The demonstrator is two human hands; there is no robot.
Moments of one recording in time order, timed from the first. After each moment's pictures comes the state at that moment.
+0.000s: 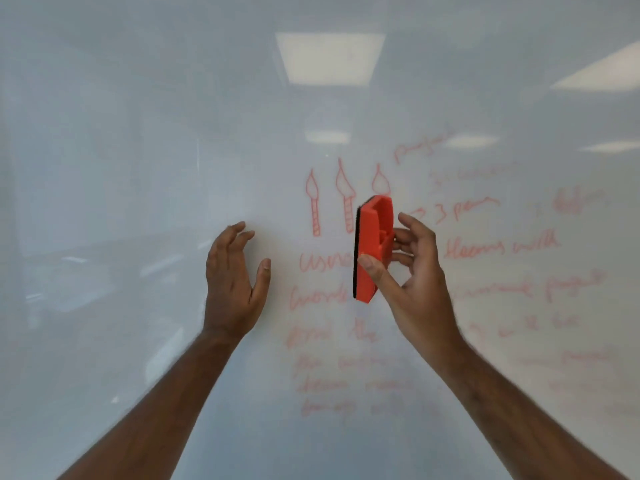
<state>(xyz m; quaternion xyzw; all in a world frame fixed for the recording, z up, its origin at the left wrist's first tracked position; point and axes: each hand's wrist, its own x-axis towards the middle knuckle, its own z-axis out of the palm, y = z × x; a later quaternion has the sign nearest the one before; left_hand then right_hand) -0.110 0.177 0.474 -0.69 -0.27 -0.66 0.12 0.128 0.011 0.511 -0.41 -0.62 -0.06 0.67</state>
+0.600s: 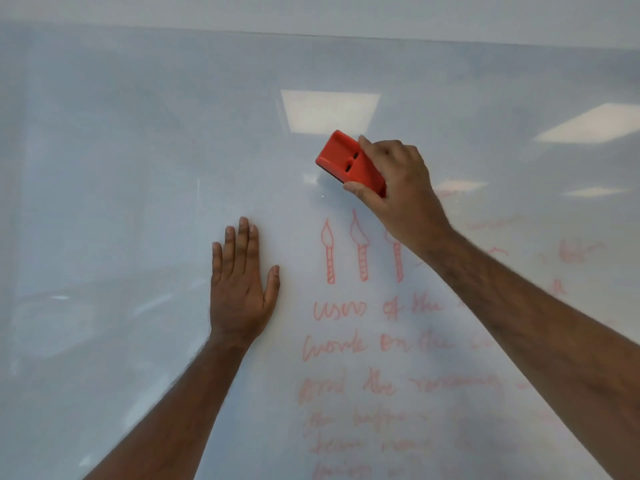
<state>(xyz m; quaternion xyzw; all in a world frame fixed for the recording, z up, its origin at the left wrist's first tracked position) -0.116 0.218 0.535 -0.65 -0.35 -0.61 0.29 0.111 0.054 0.702 -0.45 -0.65 -0.43 0.44</state>
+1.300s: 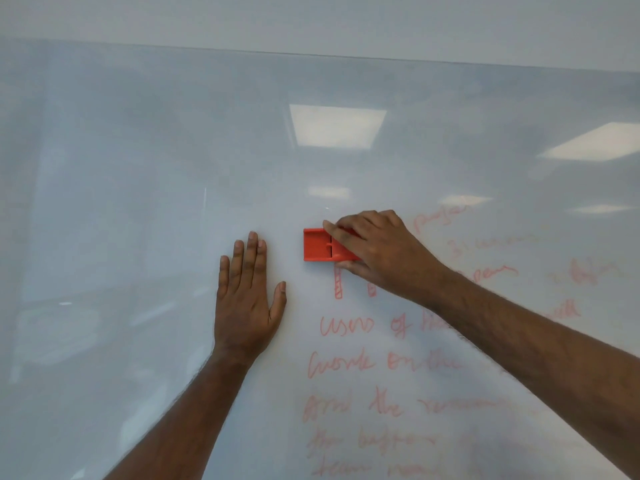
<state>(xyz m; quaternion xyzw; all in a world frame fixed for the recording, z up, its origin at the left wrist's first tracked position) -0.119 0.221 0.534 -0.65 -0.35 -0.61 0.30 0.116 0.081 0.662 -0.38 -0.68 -0.61 0.15</state>
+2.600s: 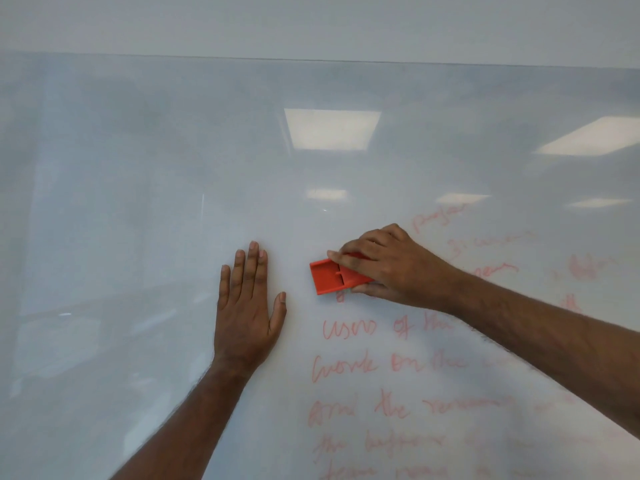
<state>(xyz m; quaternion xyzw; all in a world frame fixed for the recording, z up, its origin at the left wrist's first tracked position) -0.124 0.222 0.528 -0.67 -0.34 -0.59 0.30 0.146 0.078 0.655 -0.31 -0.72 -0.61 0.08</state>
